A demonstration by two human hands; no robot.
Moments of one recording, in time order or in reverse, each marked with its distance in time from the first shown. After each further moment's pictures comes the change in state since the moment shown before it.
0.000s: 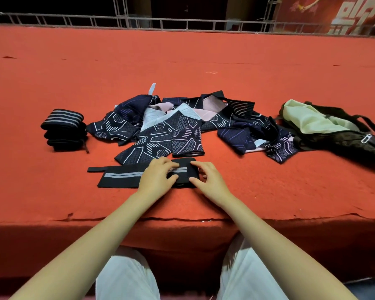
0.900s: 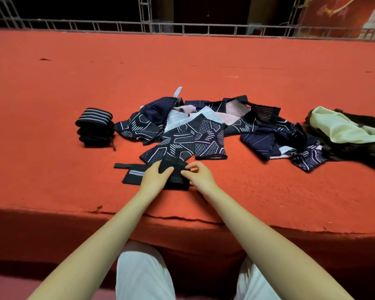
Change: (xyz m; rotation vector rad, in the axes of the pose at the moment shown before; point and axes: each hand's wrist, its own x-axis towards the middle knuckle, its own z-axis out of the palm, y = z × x) left_hand -0.015 -0.045 -0.029 -0.479 0.059 -0.525; right_hand 0.035 -0.068 0.068 0.391 -0.074 0.358
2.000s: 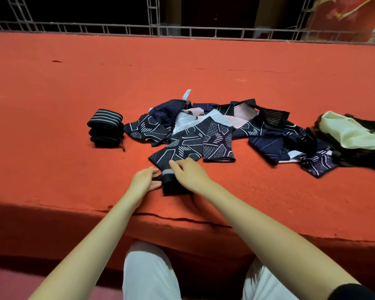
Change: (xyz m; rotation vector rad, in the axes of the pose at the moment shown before) left_hand 0.000 -0.021 -0.040 -0.404 -0.004 -0.268; right_hand -0.008 -0.047 0.031 -0.730 -0.115 -0.320
